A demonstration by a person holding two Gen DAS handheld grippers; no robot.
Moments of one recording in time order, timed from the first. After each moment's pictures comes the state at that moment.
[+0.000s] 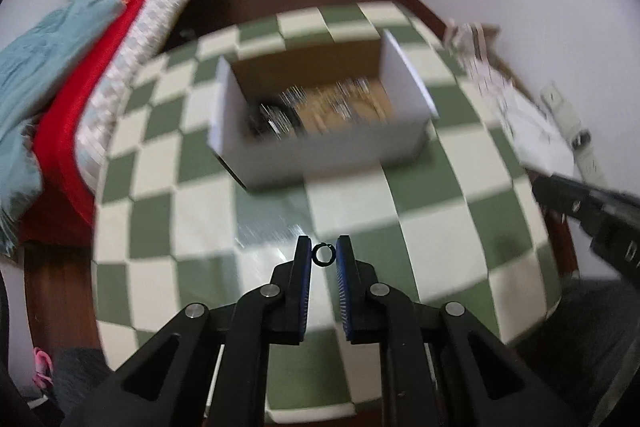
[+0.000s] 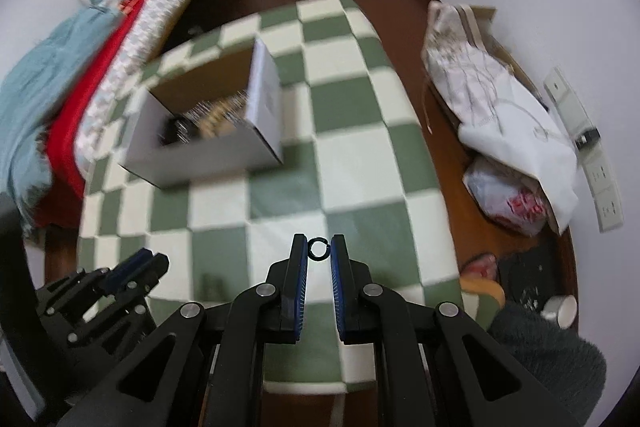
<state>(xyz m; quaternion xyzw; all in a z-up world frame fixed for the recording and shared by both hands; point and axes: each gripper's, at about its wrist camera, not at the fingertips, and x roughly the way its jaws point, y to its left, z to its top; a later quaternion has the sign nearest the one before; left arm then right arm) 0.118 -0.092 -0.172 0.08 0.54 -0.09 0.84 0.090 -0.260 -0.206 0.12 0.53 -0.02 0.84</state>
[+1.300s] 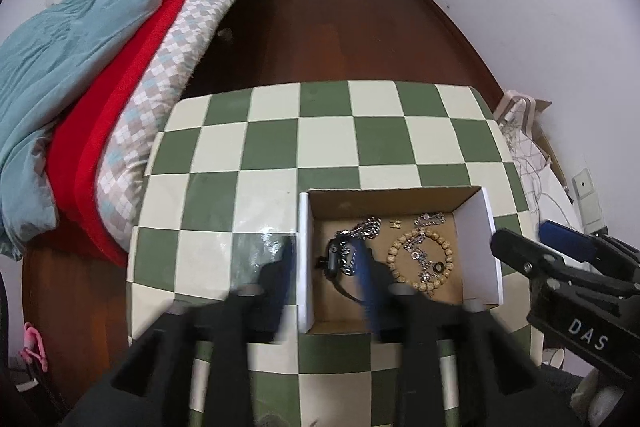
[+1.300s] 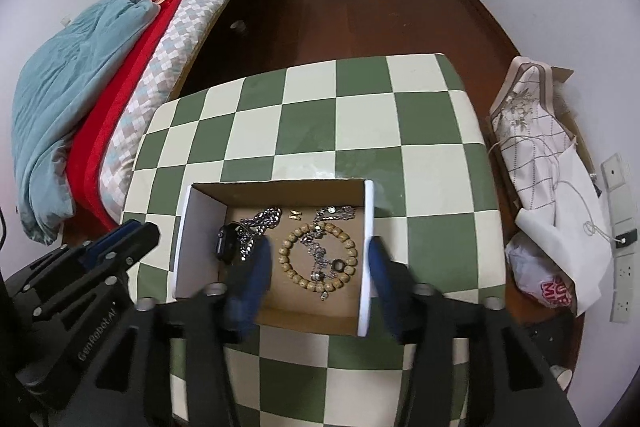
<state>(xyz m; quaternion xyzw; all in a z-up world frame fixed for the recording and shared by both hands) 0.249 -0.053 -0.137 0.03 0.54 -0.03 0.84 0.253 -0.215 -0.187 0.10 0.55 0.03 0.83</state>
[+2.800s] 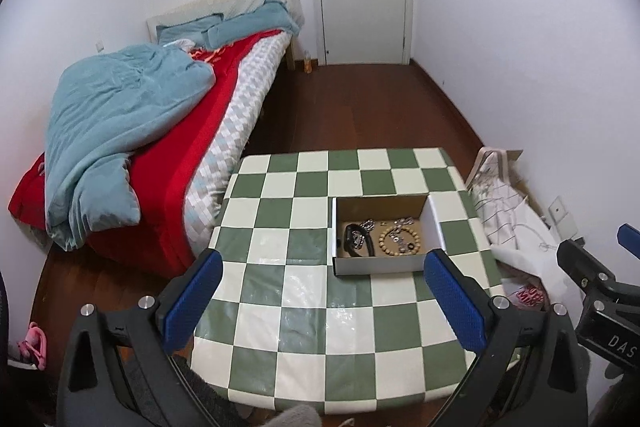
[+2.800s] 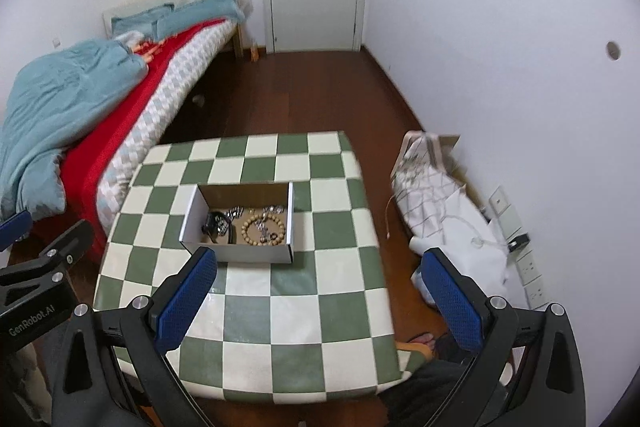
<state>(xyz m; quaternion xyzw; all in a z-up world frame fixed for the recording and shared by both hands) 0.057 -0.031 0.008 0.03 0.40 -0.01 0.92 0.019 -0.216 -0.024 0.01 0.39 -0.08 0.92</state>
